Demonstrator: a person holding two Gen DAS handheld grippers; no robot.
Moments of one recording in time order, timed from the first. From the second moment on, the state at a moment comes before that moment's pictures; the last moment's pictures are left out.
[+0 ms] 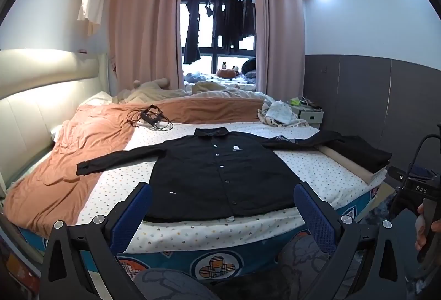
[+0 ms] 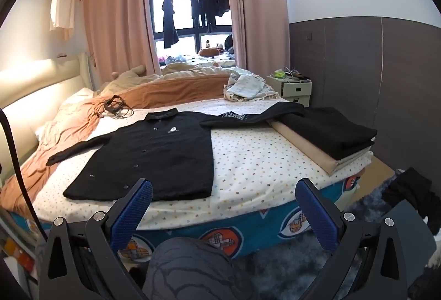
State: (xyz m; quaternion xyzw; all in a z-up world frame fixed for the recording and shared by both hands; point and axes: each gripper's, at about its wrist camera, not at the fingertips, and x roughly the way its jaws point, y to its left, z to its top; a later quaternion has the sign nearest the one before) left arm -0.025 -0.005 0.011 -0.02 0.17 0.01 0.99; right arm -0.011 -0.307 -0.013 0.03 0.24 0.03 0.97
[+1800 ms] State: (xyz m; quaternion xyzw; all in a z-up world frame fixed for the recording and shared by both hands) left arm -0.055 -0.010 0.007 -0.04 0.16 -0.01 0.99; right arm -0.028 -0.308 0.001 0.03 0.22 0.02 0.97
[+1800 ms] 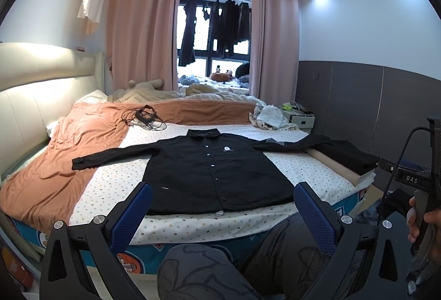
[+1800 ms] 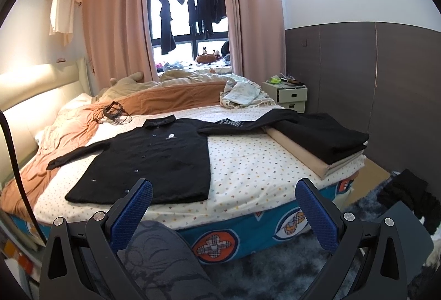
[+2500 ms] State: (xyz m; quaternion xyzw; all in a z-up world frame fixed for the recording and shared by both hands) left arm -0.028 0.031 0.003 -0.05 0.17 0.02 0.98; right arm 0.005 -0.291 0.001 0.03 0.24 0.03 0.97
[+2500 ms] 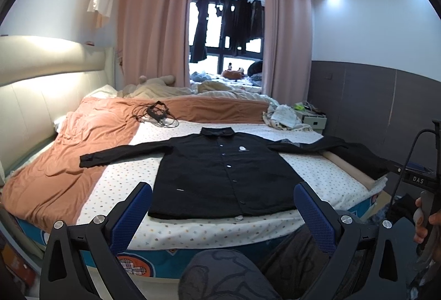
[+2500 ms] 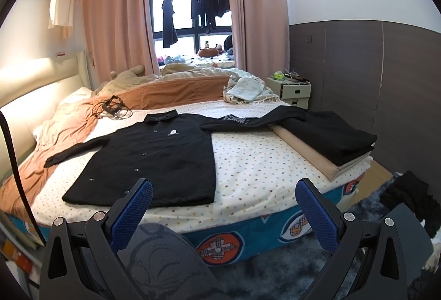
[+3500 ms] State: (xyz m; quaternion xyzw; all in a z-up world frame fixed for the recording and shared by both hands) left arm 0.113 0.249 0.018 -0.13 0.18 0.18 0.96; right arm 0.213 -0.111 0.019 0.01 0.26 0.13 0.96
